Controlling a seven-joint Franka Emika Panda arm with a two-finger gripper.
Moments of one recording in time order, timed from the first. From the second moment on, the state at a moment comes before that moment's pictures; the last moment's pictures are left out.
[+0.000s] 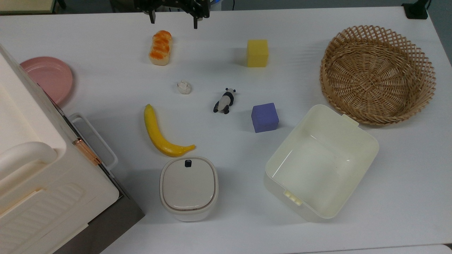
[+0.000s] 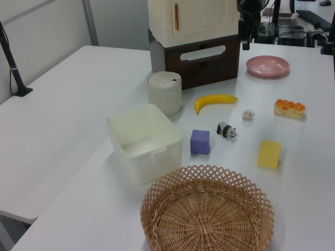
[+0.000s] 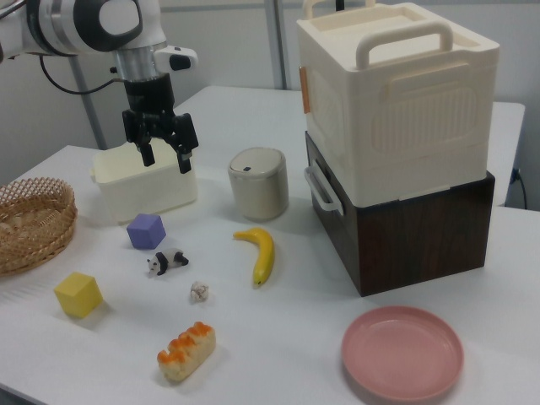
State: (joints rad) arm 0.10 0.08 -0.07 -1.54 -0.06 1.53 0.09
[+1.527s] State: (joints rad) arm 0.10 0.07 -0.06 -1.56 -0.06 1.53 0.09
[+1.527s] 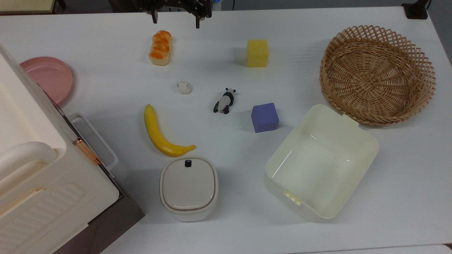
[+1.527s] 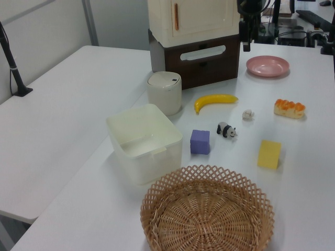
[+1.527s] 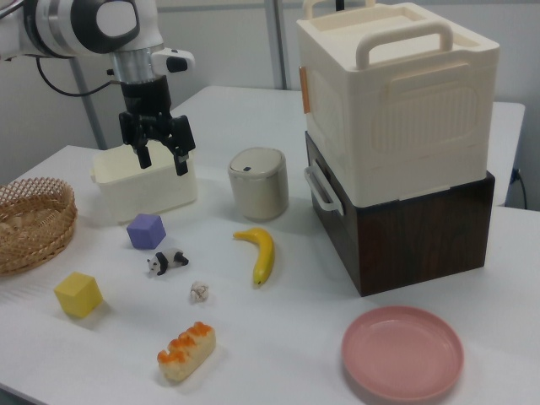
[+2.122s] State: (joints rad) arm 0.10 -0.28 -0.05 -1.87 -0.06 1.53 0.06
